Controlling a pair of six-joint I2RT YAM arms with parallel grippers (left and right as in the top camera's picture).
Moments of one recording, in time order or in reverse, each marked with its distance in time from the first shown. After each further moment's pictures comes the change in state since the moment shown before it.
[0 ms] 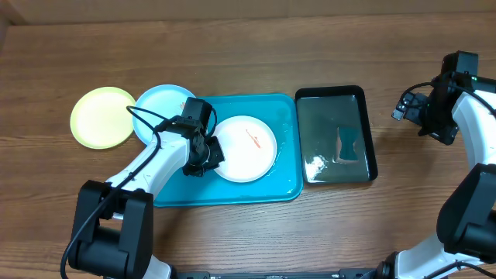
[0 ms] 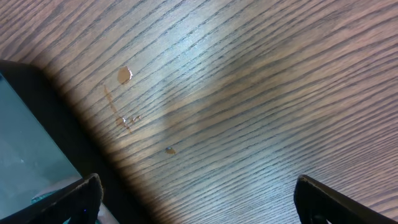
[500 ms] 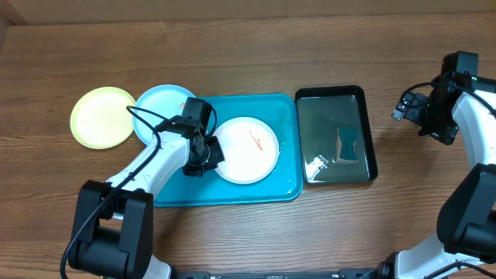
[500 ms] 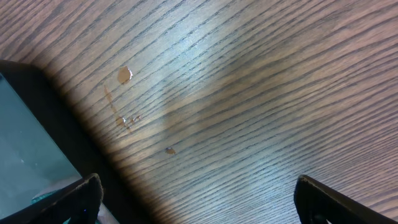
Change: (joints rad) left arm 0.000 0.000 0.000 0.000 0.000 0.000; right arm 0.000 0.000 0.000 0.000 0.000 0.000
